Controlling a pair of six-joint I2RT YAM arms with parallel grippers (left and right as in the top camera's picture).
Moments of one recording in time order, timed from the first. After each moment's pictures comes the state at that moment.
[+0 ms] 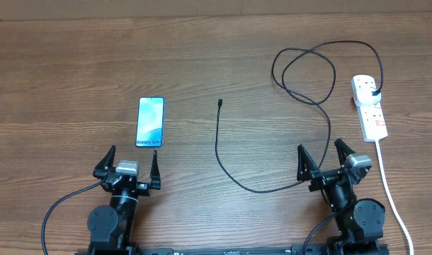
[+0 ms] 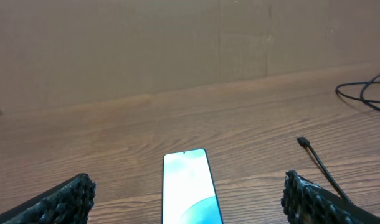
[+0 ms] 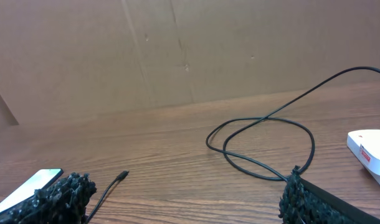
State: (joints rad) left arm -0.05 0.01 0.01 -0.07 0.05 0.09; right arm 0.10 0.01 0.02 -0.02 -0.12 0.22
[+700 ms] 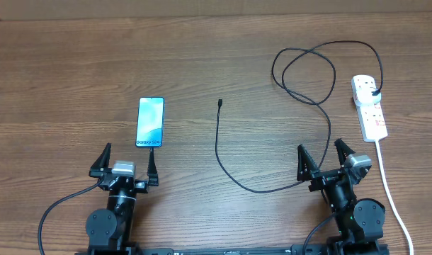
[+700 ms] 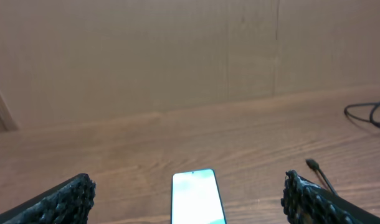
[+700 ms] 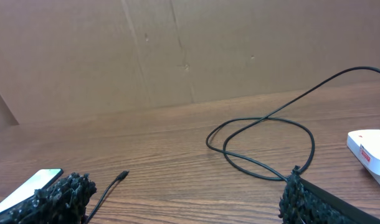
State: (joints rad) left arm -0.05 0.01 0.01 0.01 0.03 0.08; right arm 0.10 0.01 0.02 -0.02 -0.12 0.22
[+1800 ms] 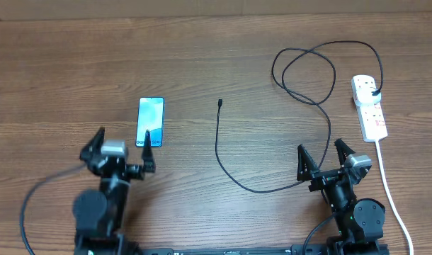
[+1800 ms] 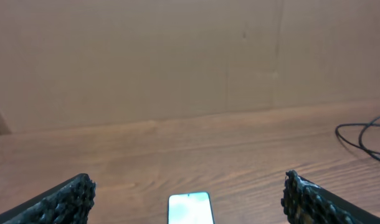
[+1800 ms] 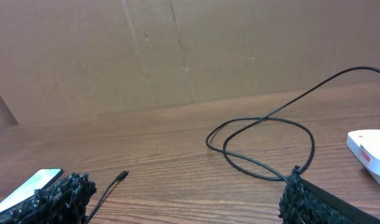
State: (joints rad) left arm -0.05 0.40 0.30 0.04 0.04 0.04; right arm 0.10 0.01 0.02 -0.02 -0.12 0.22
